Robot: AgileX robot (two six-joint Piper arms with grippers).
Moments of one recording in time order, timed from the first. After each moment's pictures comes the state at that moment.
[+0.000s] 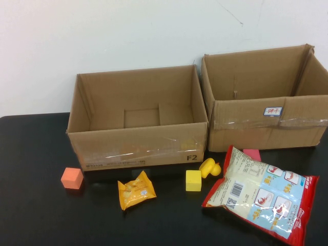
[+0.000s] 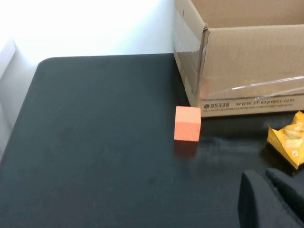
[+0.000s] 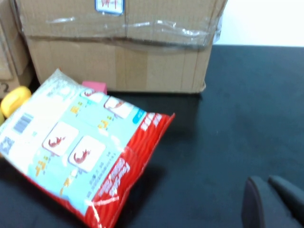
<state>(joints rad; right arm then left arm) 0.02 -0.01 0.03 -0.01 0.40 -0.05 -0.06 -0.01 0.02 0.04 0.37 -0.11</state>
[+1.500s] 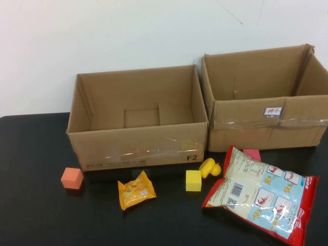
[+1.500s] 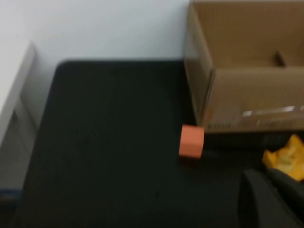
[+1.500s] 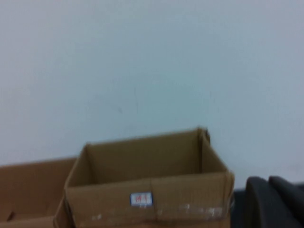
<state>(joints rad) 0.02 0.23 -0.38 0.09 0.24 0.04 -0.06 0.39 -0.46 0.09 0.60 -0.18</state>
